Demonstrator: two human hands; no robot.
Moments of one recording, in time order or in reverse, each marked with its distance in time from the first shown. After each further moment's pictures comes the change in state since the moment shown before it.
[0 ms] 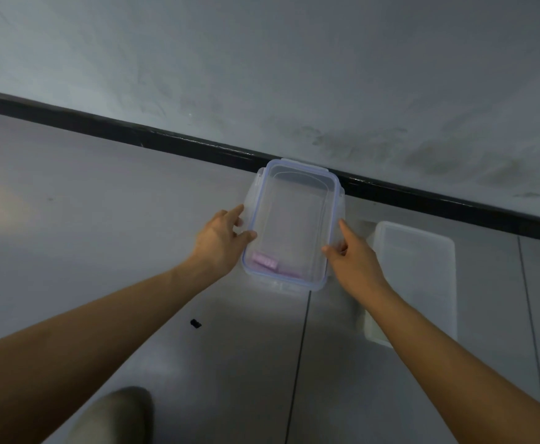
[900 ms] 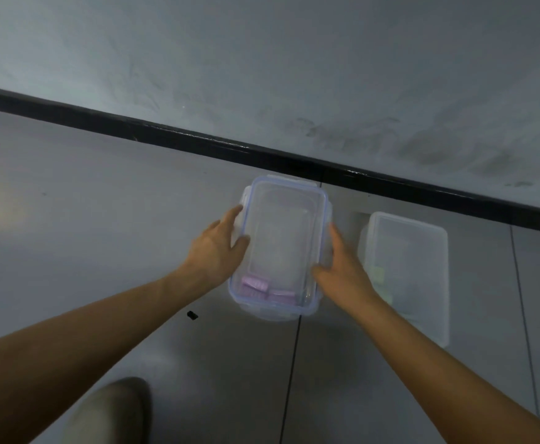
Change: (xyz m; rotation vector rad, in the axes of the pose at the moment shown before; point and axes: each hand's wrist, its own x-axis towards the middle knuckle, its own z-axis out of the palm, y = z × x) left_hand -0.031 0.005 -0.001 0.098 -0.083 0.022; right_hand -0.031 0.008 0.012 0.008 -0.103 -0.028
